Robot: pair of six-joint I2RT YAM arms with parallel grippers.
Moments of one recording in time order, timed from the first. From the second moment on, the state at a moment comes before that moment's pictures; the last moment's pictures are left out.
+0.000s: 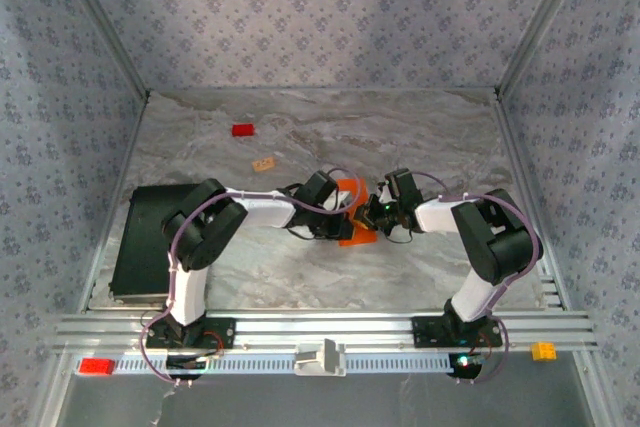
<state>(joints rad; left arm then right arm) -0.84 1.95 1.06 -0.08 0.55 -0.67 0.40 1.69 0.64 0.13 -0.55 0.95</state>
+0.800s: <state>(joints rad) -0.87 1.82 0.92 -0.10 0.52 -0.68 0.38 1.68 0.63 0.13 -0.56 0.95</state>
